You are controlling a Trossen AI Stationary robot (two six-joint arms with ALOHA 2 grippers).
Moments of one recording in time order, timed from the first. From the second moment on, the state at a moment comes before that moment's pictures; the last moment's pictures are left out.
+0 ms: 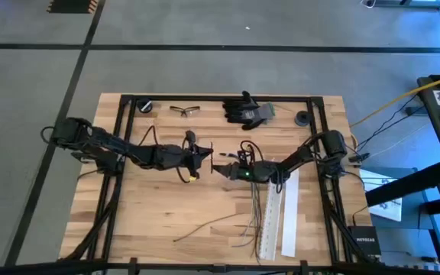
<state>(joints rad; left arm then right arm) -0.11 1.51 0.59 0.63 -0.48 0.67 0.16 1.99 0.68 1.31 0.36 1.23</state>
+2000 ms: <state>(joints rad) -0.14 1.51 0.59 0.61 -0.46 0.40 -0.07 1.77 0.77 0.85 -0.05 0.68</state>
